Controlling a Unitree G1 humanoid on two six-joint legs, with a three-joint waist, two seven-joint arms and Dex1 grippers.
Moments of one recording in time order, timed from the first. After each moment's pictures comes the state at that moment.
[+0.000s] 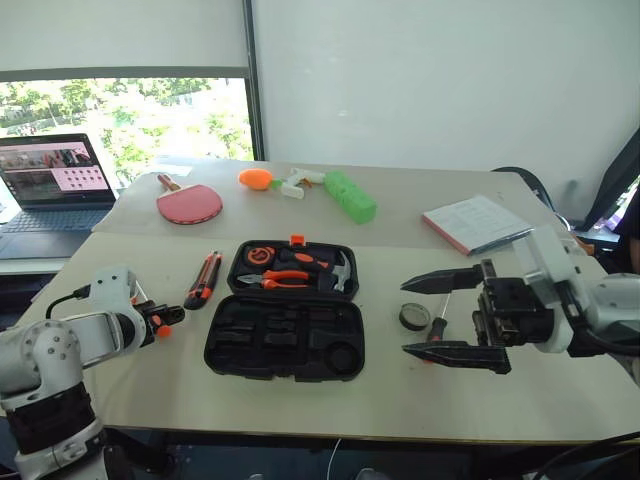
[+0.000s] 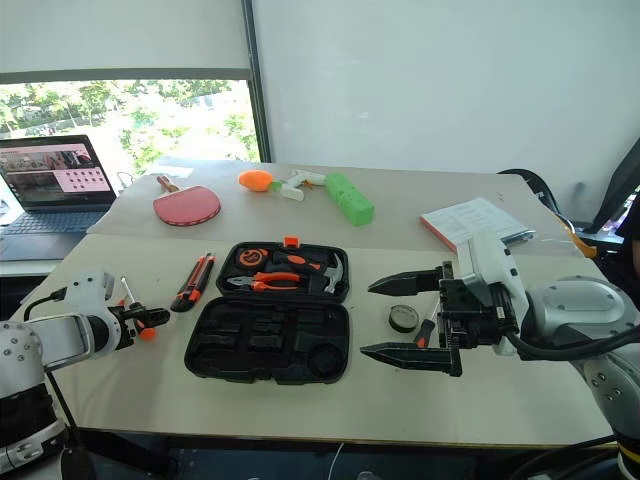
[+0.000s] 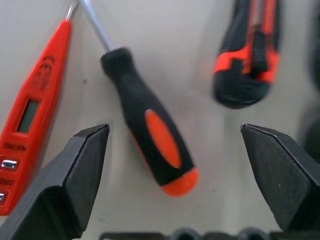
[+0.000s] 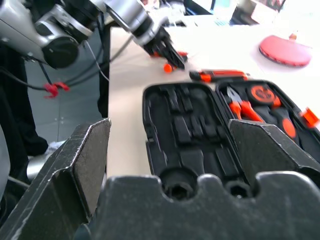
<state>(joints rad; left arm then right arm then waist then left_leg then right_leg) -0.50 0.55 0.61 -0.16 -0.62 1.61 0.10 -0.33 -0.98 -0.27 -0.61 0.95 0.73 1.05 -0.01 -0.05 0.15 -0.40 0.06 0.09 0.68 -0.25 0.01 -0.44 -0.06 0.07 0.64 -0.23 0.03</state>
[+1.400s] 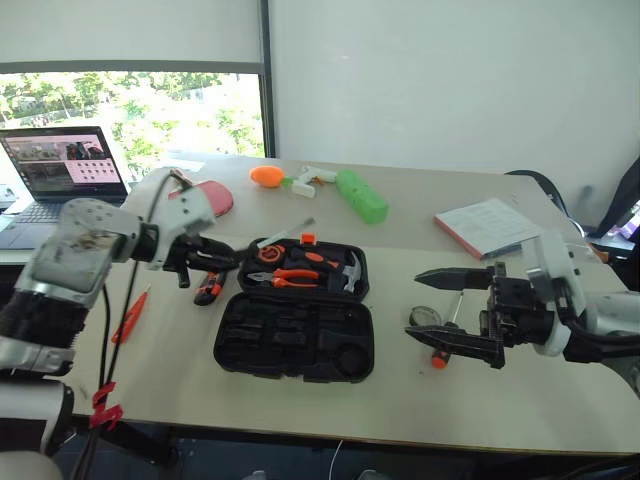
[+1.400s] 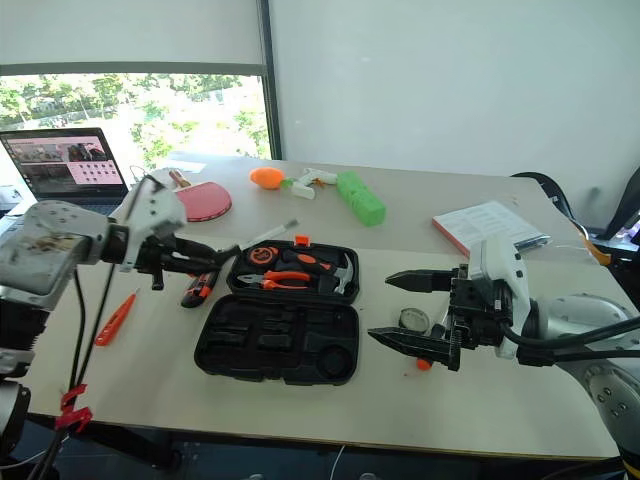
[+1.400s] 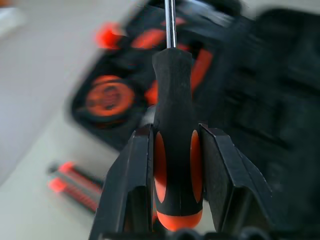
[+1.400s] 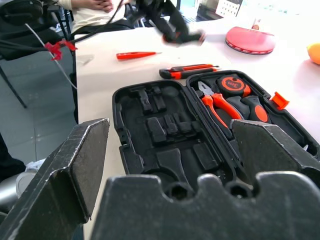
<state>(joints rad) -0.94 0.94 -0.30 0.28 -0.21 0.40 -1.39 -0.21 -0.96 -0.32 -0.60 0.95 0.72 0.90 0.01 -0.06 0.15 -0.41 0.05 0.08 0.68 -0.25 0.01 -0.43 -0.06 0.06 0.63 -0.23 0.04</state>
